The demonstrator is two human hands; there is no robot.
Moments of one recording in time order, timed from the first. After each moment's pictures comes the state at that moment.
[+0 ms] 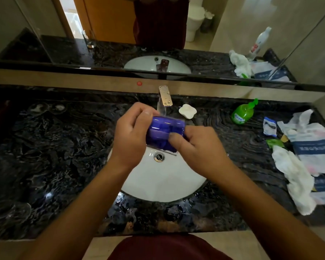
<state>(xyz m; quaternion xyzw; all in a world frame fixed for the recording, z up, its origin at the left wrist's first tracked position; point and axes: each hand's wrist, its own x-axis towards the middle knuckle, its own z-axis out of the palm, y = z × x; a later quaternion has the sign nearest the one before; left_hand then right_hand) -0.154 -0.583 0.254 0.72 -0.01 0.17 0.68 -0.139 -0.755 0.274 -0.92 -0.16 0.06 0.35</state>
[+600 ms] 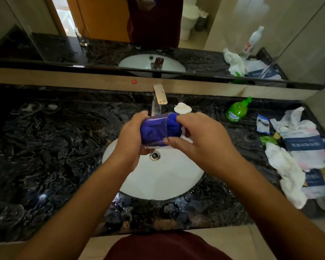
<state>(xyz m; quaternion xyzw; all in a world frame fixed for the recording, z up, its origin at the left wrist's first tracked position) -0.147 -0.599 0.239 0.58 0.22 -0.03 0.78 -0.139 -0.768 0.295 -0.94 -0.29 -0.03 0.20</state>
